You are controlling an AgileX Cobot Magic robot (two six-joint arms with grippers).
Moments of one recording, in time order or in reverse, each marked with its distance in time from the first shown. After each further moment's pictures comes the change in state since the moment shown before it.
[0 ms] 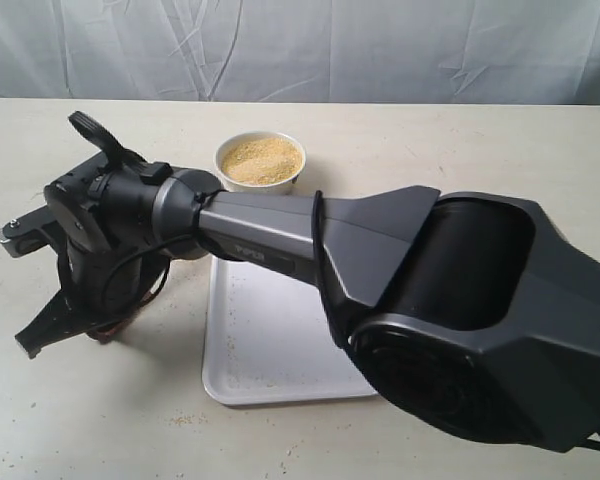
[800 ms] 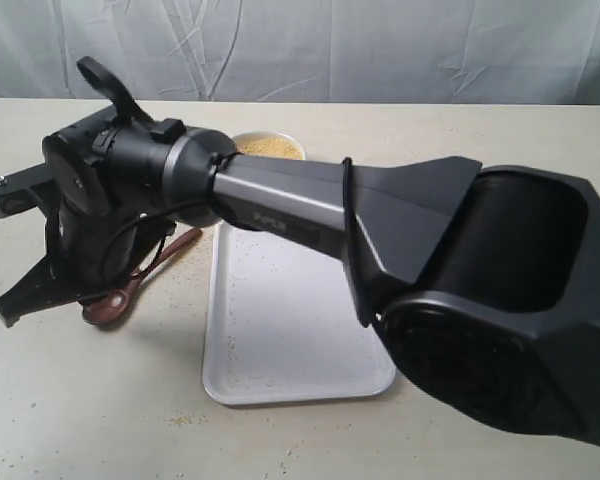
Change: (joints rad) left arm 0.000 0.000 0.000 0.000 0.000 -0.002; right arm -0.017 -0.074 0.009 0.052 -0.019 -0.002
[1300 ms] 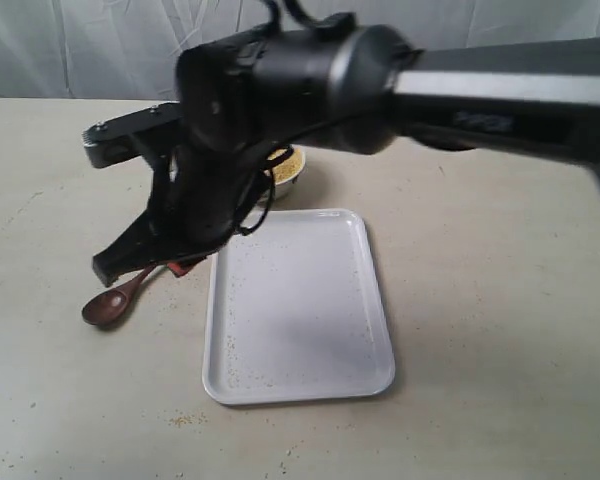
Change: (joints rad) left arm 0.000 0.000 0.000 0.000 0.000 0.000; right arm -0.106 -0.362 0.448 0.018 -0.060 -0.088
